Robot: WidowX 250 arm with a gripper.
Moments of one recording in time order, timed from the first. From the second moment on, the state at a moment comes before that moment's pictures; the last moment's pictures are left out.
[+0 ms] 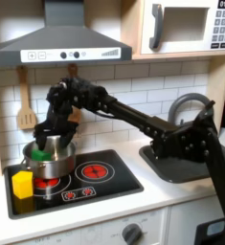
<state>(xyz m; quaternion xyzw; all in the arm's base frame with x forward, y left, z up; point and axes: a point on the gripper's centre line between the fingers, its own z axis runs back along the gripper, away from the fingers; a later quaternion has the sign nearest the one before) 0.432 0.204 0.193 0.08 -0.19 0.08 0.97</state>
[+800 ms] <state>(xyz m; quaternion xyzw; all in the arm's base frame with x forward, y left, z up) 0.424 0.194 0.170 0.07 -0.15 0.05 0.98</state>
